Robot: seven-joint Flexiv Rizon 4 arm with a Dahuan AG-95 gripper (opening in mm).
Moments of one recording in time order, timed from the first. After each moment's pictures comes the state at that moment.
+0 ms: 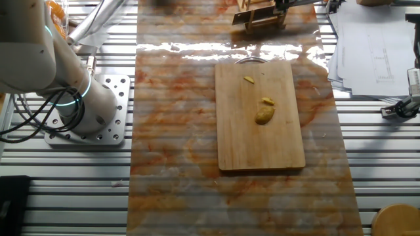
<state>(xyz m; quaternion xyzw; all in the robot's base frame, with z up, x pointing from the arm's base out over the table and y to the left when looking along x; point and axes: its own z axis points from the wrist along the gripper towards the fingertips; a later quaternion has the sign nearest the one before) 0.537 0.262 0.143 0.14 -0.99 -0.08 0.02</state>
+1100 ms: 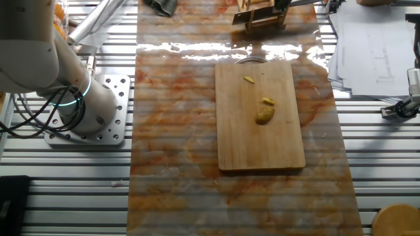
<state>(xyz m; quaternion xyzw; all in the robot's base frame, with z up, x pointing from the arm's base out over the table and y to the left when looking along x) 0.539 0.295 0.099 0.12 -0.99 -0.07 0.03</state>
